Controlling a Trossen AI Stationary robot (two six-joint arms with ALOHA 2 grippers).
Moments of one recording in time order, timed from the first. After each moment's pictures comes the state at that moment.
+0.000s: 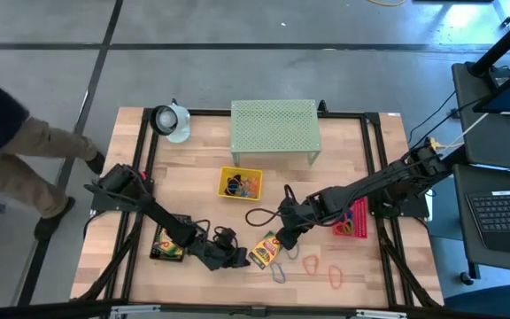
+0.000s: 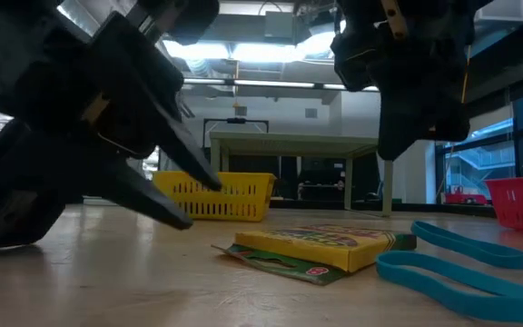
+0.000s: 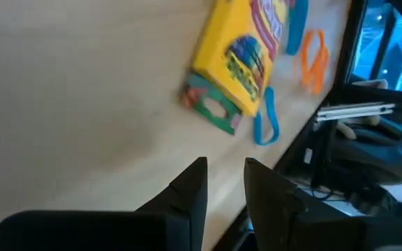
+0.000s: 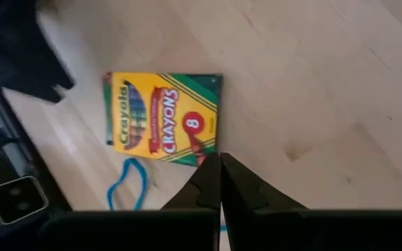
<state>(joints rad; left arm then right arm) -0.63 1.92 0.89 0.45 -0.29 -1.86 0.35 1.69 1.06 -0.47 -0.04 1.08</state>
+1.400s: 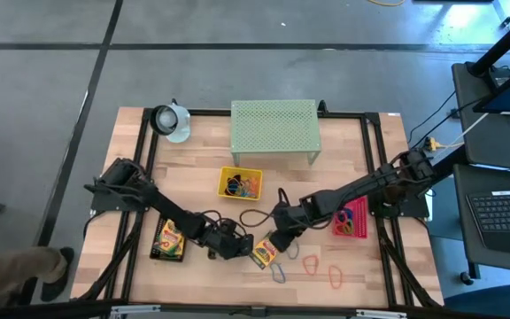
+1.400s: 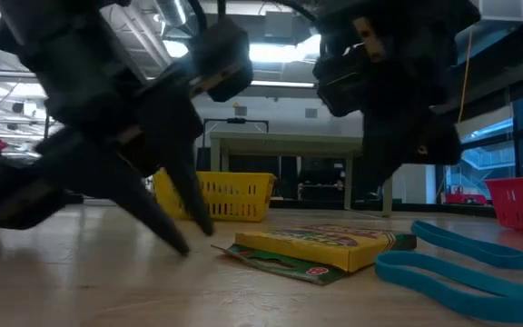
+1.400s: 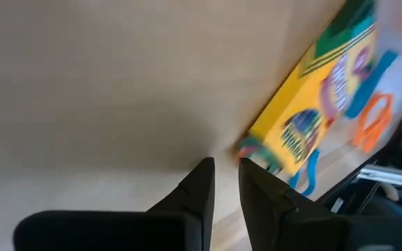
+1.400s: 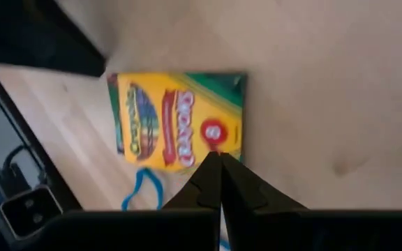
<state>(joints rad) -0.52 1.89 0.97 0.13 -0.14 -2.05 0.34 1.78 1.08 -0.37 -0.13 1.13</state>
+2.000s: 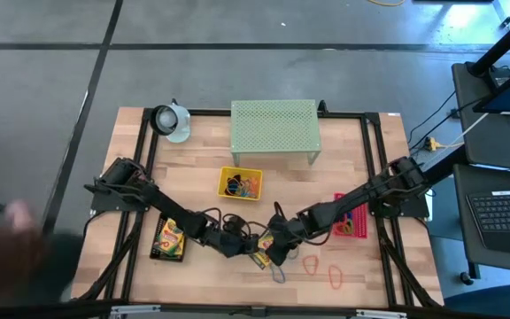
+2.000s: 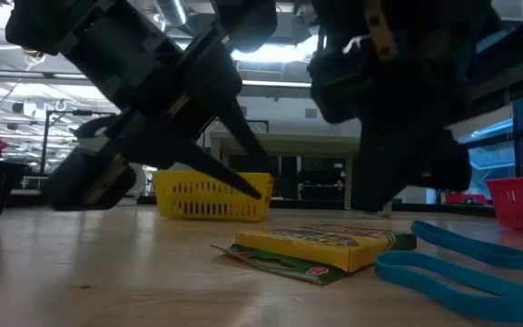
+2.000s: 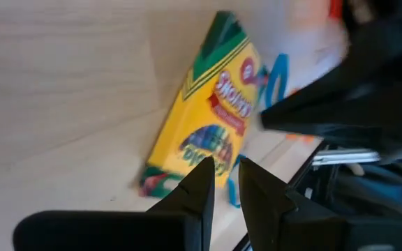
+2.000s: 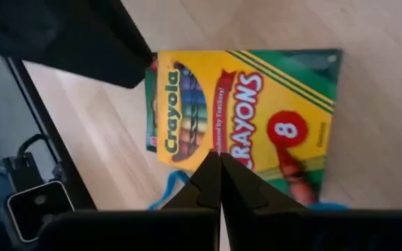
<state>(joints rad) -0.51 1.90 1.00 0.26 -0.26 -1.83 0.42 1.88 1.08 -0.18 -0.09 1.16</state>
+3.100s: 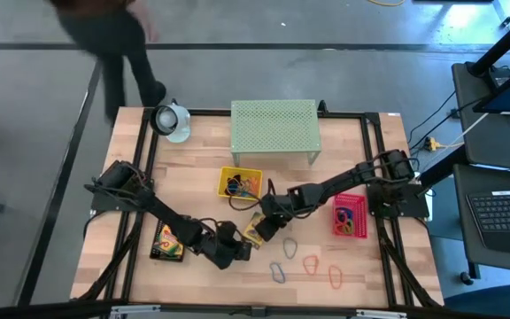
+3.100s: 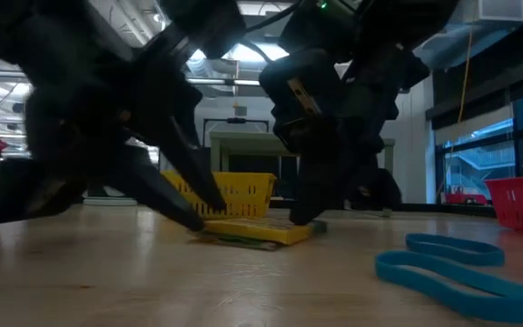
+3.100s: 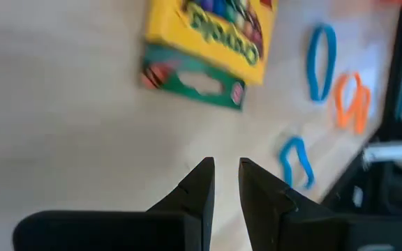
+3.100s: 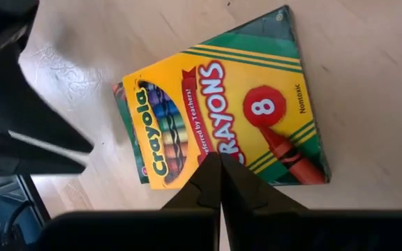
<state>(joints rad) -0.59 1.89 1.00 0.12 -0.33 -1.84 0.19 1.96 1.08 -0.15 -0.18 1.03</state>
